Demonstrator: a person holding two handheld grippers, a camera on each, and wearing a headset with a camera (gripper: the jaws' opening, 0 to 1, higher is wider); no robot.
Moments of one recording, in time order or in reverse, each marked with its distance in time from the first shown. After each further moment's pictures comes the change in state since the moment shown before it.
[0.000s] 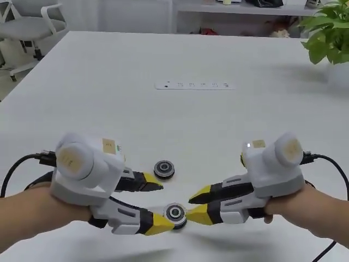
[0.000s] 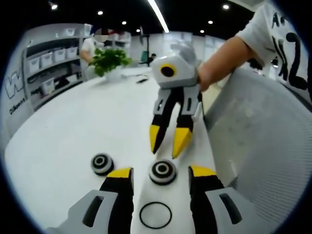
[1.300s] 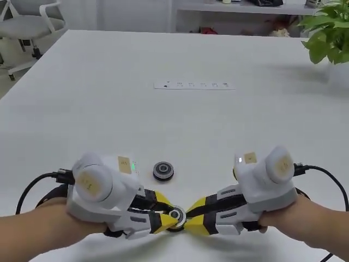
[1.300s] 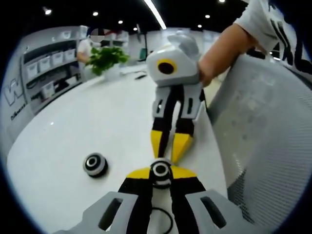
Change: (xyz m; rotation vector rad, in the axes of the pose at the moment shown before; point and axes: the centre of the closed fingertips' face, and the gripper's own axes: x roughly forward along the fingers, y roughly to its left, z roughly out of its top) left arm 0.019 -0.005 -0.009 0.049 0.023 0.031; right arm 0.011 0.001 -0.013 -0.066 0.038 0.000
